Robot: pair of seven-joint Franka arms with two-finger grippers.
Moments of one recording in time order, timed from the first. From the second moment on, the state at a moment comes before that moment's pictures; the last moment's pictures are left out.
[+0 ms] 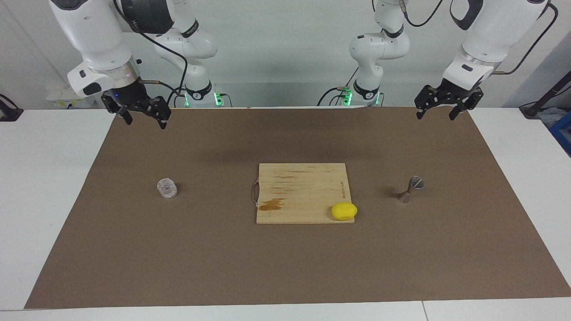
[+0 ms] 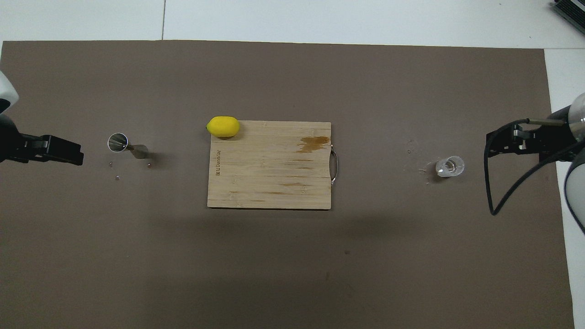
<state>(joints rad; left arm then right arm) 0.01 -0.05 -0.09 -1.62 -0.02 1.55 0.03 0.03 0.00 0.01 -1.60 -0.04 1.54 0.21</state>
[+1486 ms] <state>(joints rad) 0.01 -0.05 -0.09 -1.62 -0.02 1.54 0.04 0.03 0.00 0.01 -1.60 -0.04 1.54 0.21</state>
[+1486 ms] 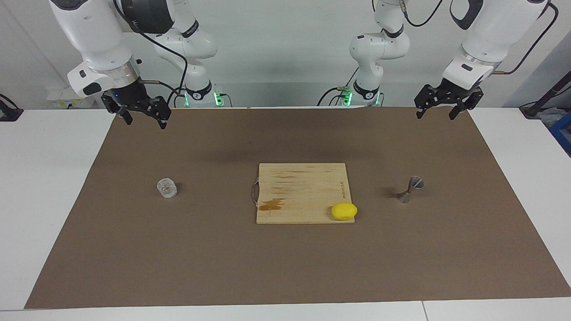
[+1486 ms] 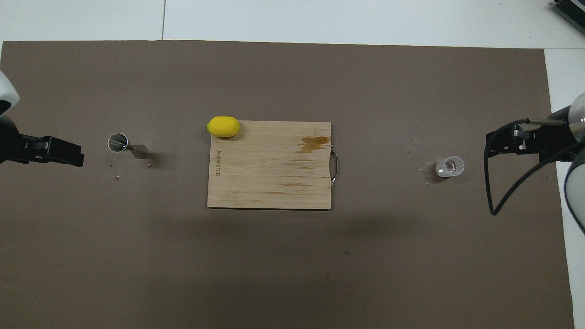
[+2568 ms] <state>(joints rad) 0.05 0.12 -0.07 -1.54 -0.11 1.41 -0.26 0.03 0.00 0.01 -1.60 -0.04 1.54 0.21</state>
